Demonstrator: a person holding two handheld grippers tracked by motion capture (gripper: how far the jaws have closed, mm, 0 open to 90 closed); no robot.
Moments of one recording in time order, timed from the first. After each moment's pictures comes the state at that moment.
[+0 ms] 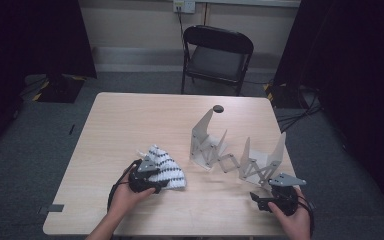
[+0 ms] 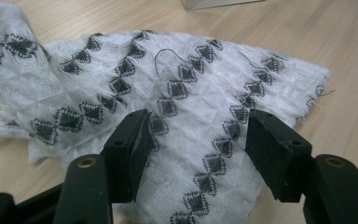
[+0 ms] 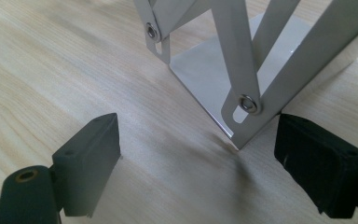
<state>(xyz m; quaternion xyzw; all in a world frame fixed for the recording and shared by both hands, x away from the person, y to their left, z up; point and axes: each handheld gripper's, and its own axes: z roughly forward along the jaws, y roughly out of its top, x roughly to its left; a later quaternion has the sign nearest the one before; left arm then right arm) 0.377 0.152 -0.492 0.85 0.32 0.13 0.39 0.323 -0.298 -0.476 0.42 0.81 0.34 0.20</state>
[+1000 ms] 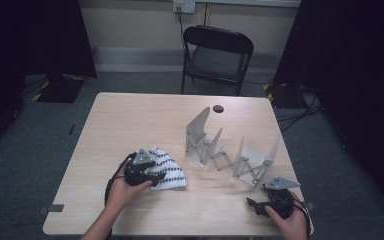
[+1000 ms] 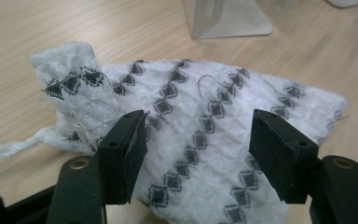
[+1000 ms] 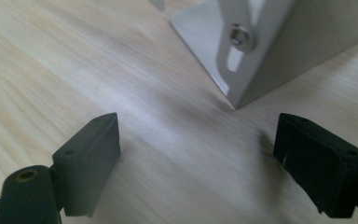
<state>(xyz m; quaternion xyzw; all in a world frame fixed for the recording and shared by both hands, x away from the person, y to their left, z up) 0.391 0.163 -0.484 0.84 0.34 0.14 0.40 0.321 -0.297 -0.495 0.42 0.82 0.34 0.17</state>
